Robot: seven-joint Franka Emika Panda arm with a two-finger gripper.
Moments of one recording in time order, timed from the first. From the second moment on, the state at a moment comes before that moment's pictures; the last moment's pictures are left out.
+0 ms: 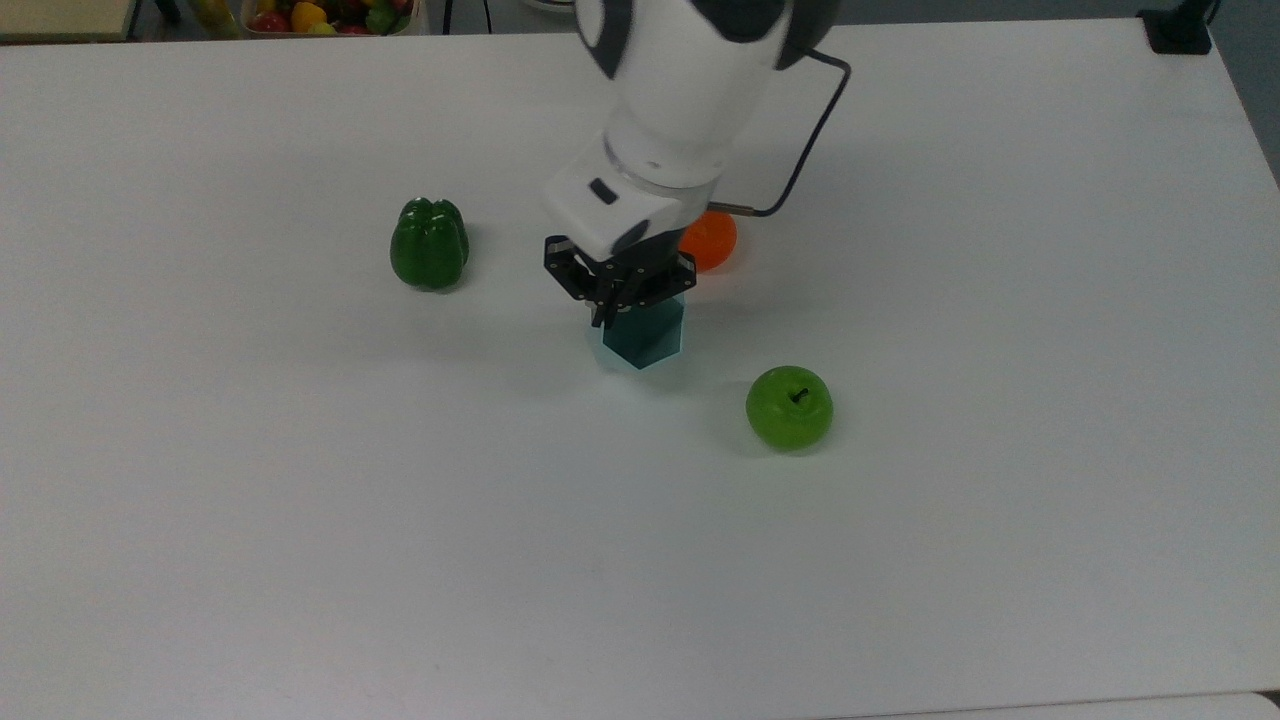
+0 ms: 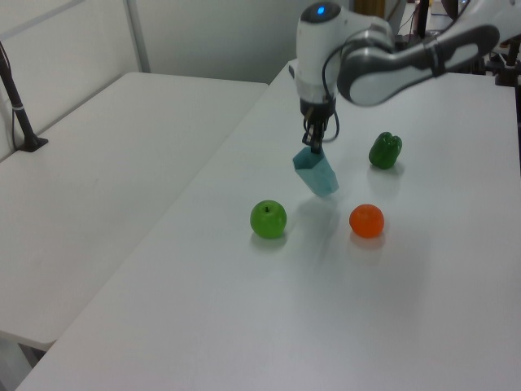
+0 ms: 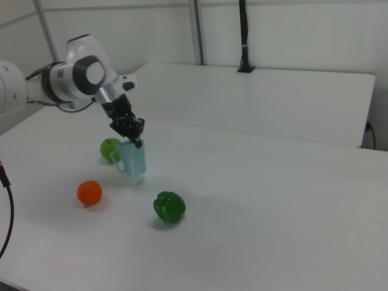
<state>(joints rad) 0.34 0.47 -0.15 -1.45 -0.16 2.00 0.22</state>
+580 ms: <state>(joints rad) 0.22 0.46 -0.15 -1.47 0.12 2.03 0.04</state>
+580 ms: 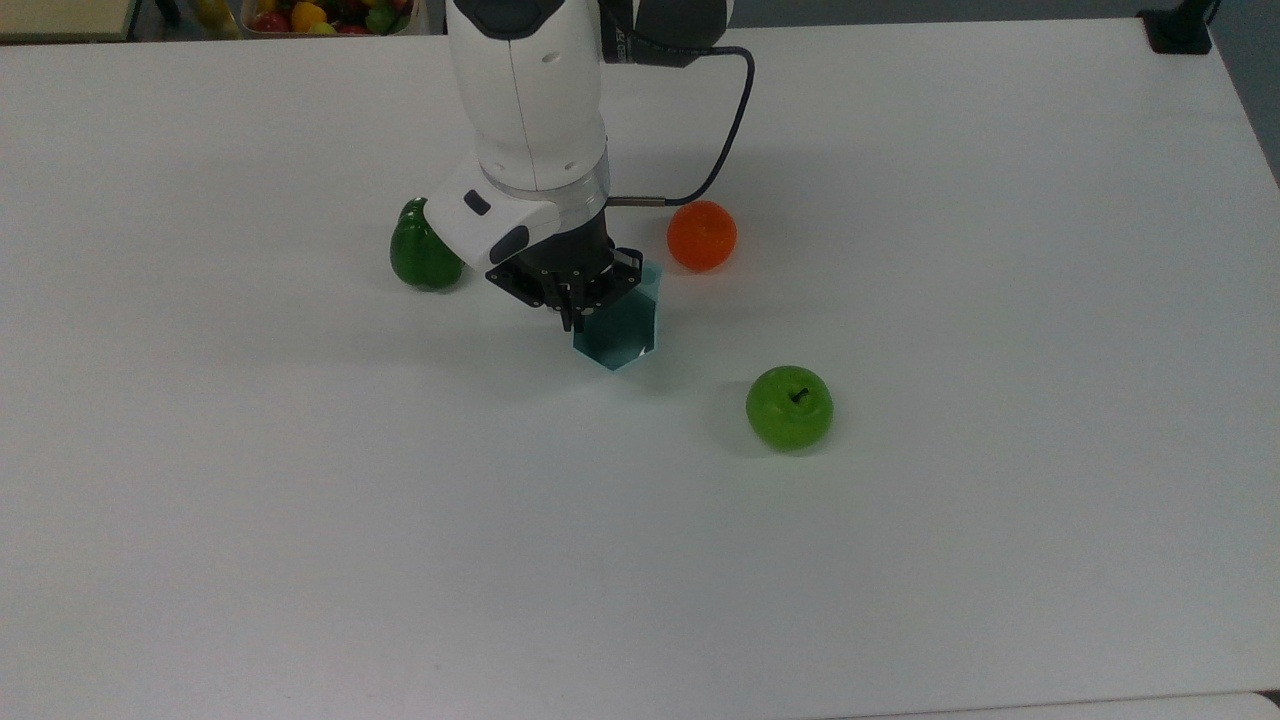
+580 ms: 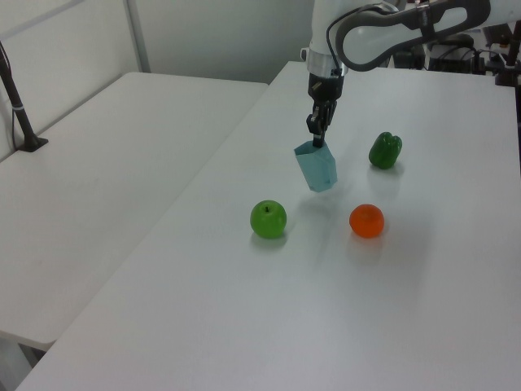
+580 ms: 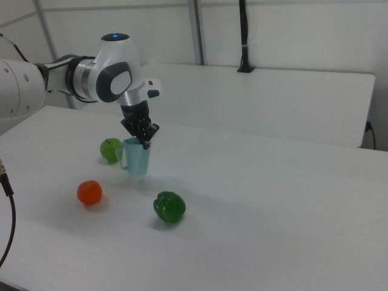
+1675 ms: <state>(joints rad) 0.20 0.34 -0.16 -1.49 0.10 1.87 0.03</state>
